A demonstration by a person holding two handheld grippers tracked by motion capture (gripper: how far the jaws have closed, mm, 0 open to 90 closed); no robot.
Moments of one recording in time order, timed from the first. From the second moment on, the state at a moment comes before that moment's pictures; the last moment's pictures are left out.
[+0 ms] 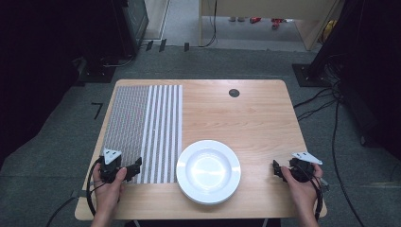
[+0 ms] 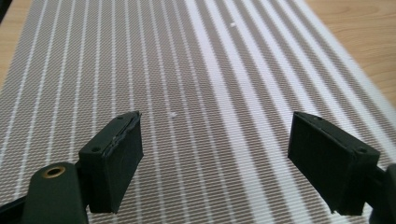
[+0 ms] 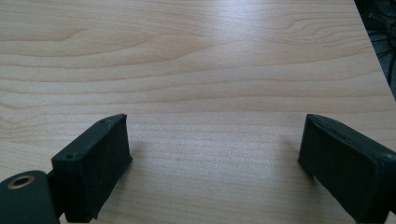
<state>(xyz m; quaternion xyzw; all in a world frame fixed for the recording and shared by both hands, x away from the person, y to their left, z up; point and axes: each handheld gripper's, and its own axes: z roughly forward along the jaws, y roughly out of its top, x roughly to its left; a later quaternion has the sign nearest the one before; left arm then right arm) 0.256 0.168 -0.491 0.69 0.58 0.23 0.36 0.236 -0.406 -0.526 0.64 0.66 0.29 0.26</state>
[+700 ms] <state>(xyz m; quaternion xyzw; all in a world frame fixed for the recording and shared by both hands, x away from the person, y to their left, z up) 0.251 0.131 -0.484 0.71 0.54 0.21 0.40 0.242 -0.406 -0.526 0.64 0.66 0.29 0.26</state>
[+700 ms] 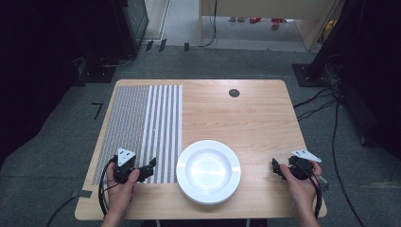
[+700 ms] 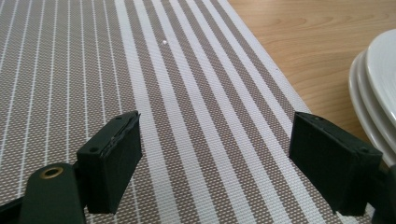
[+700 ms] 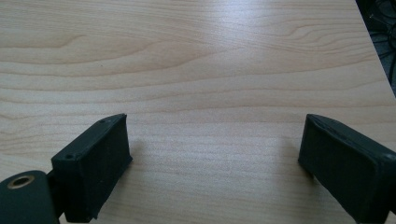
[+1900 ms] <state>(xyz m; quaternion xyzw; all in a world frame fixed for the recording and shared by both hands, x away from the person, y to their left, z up) 0.262 0.091 -0.461 0.72 0.52 0.18 0.43 0.247 -0.402 -0.526 0.65 0.65 0.29 0.27</state>
